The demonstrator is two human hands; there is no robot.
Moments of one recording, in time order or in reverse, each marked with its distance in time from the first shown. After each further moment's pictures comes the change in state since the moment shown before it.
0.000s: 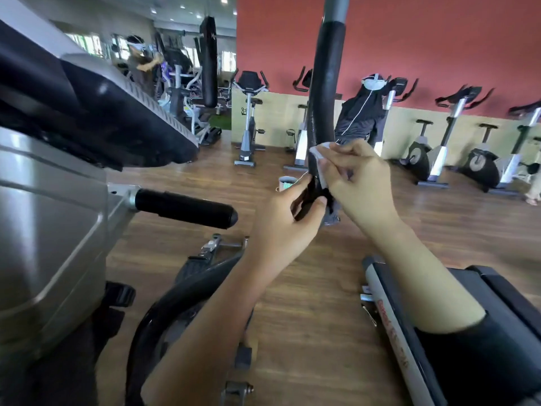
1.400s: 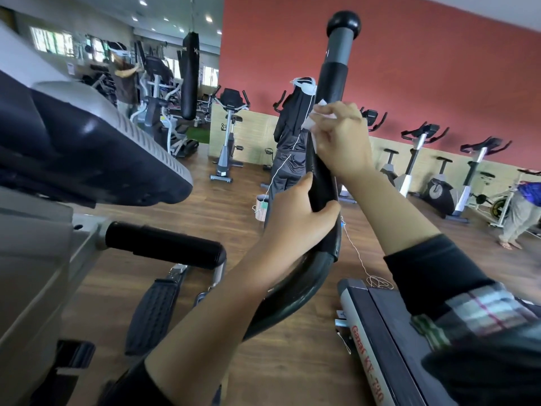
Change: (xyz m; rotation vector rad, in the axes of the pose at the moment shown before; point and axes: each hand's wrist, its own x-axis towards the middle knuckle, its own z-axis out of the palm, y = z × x) left_hand 0.082 0.003 0.012 -0.033 -0.047 0.038; right_hand 0.134 0.030 0.041 -0.402 0.043 -0.320
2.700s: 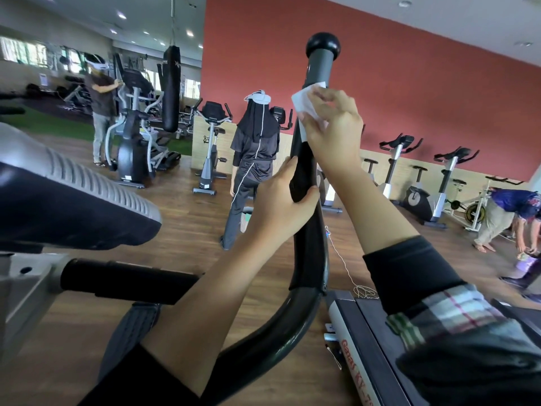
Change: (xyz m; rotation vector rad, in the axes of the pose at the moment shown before) left_hand 0.065 -0.016 0.010 0.036 0.184 0.143; right_hand 0.041 0.017 0.006 0.098 0.236 0.055
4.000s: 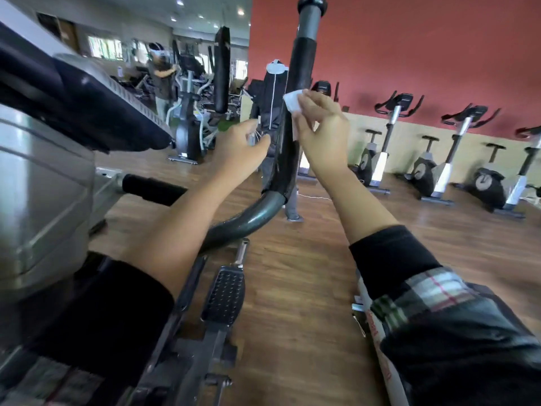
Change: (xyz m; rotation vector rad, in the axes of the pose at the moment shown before) left_hand -0.063 0.049 -0.044 0.300 0.035 -0.245; right_hand -0.091 -0.027 -0.076 0.373 -0.116 0.161
